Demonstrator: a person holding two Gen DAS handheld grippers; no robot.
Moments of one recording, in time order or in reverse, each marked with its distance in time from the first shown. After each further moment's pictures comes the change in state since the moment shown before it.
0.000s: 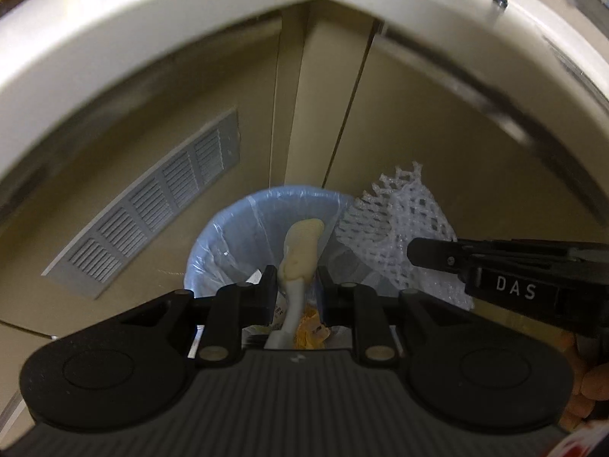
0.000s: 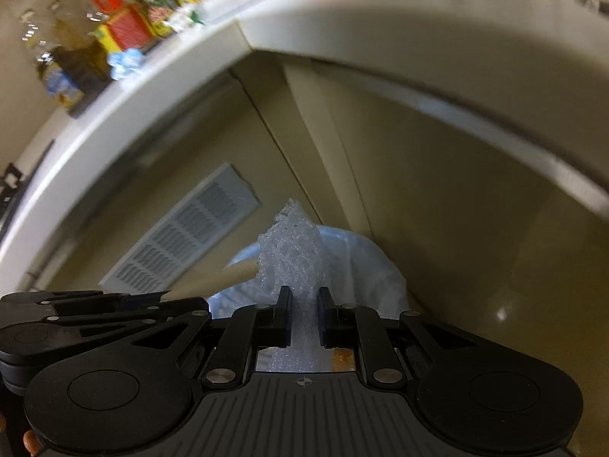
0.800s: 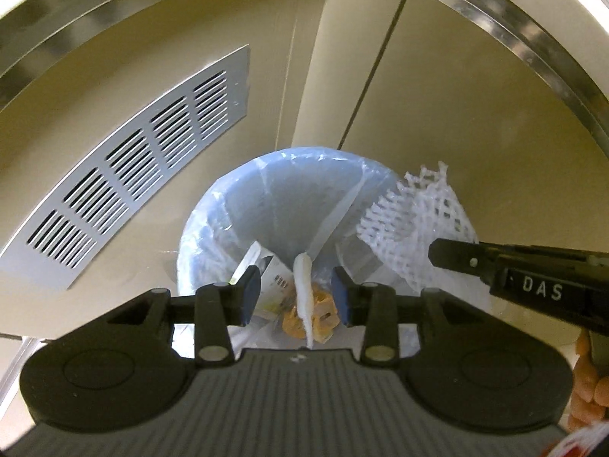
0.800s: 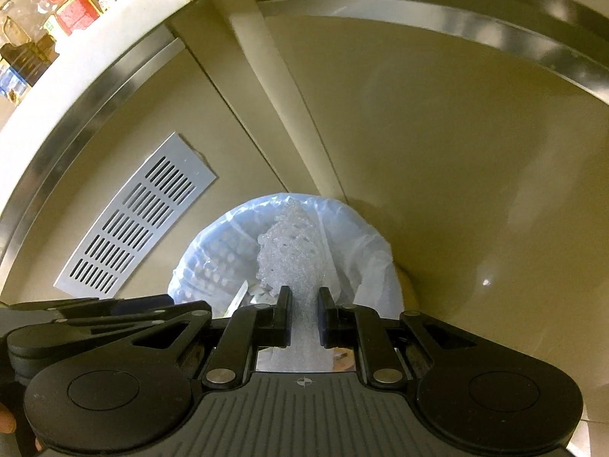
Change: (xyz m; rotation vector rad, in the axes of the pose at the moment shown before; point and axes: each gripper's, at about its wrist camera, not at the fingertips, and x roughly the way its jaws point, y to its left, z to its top) left arm 0.055 0.027 -0.006 -0.017 0.081 -0.023; right arm 0.035 -0.007 -0.016 0.074 0.047 -0.058
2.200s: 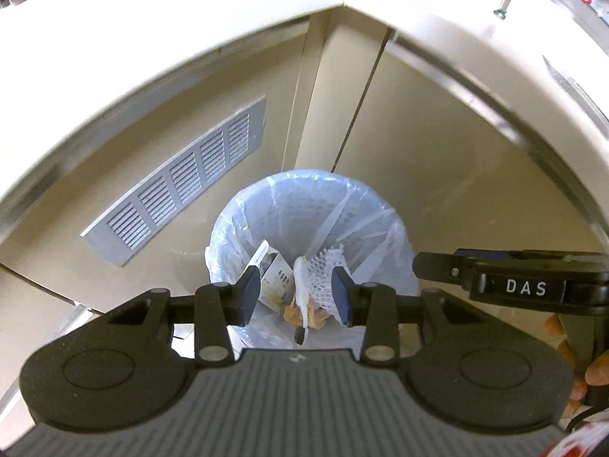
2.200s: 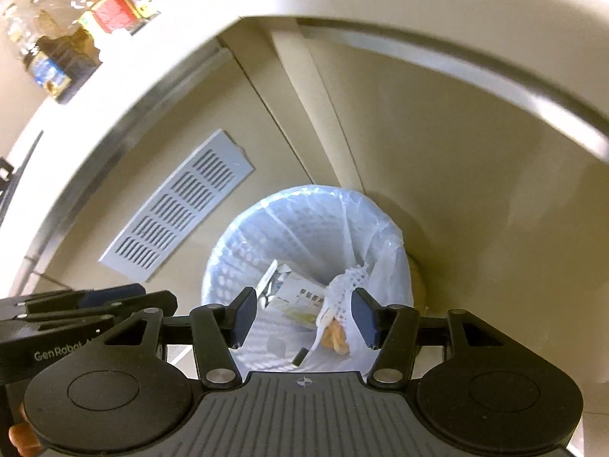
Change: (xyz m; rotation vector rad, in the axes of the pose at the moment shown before) left arm -0.097 0.002 -0.016 -0.013 -0.088 0.011; right arm -0.069 0.022 -0.005 -0.050 0.017 0.045
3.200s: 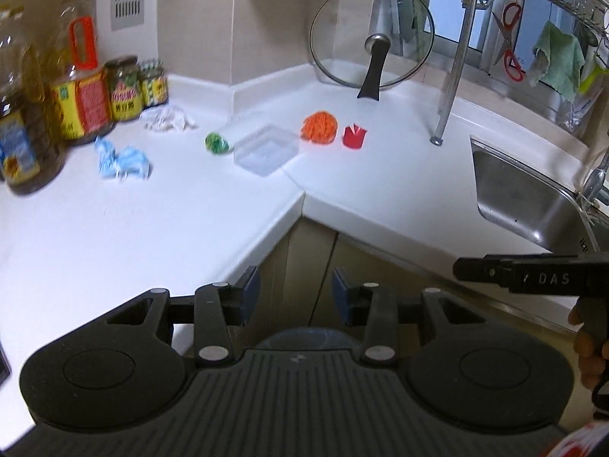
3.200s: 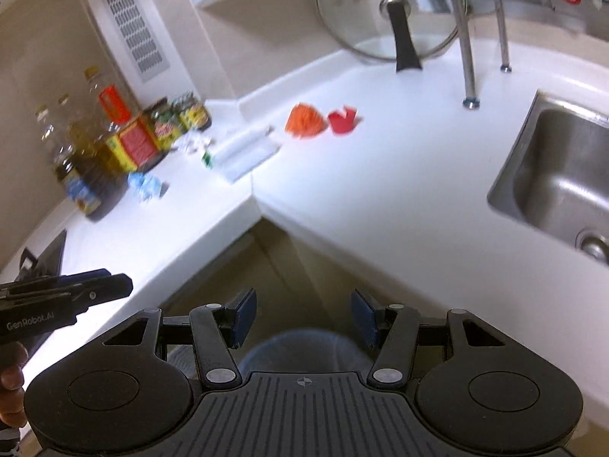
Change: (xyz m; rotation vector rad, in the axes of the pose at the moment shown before) left arm -0.115 -0.012 0.104 0.166 -0.319 -0.066; right arm -0.120 0.033 0.079 0.001 -0.331 -0.067
